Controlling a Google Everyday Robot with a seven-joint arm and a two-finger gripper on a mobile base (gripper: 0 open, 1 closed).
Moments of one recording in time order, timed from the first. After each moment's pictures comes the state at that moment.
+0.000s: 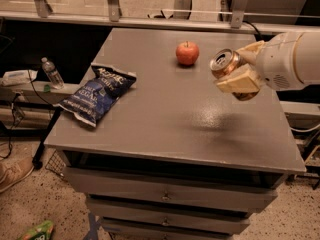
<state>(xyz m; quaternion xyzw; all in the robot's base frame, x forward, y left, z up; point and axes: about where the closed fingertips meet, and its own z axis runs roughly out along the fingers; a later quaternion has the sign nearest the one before) 0.530 -0.152 0.957 -0.50 0.73 0.02 0.47</state>
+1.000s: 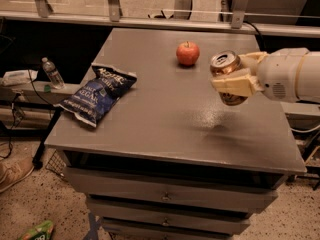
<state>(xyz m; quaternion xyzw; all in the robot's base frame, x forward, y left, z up) 0.536 -0.155 0.947 -0.40 0.73 0.13 0.53</state>
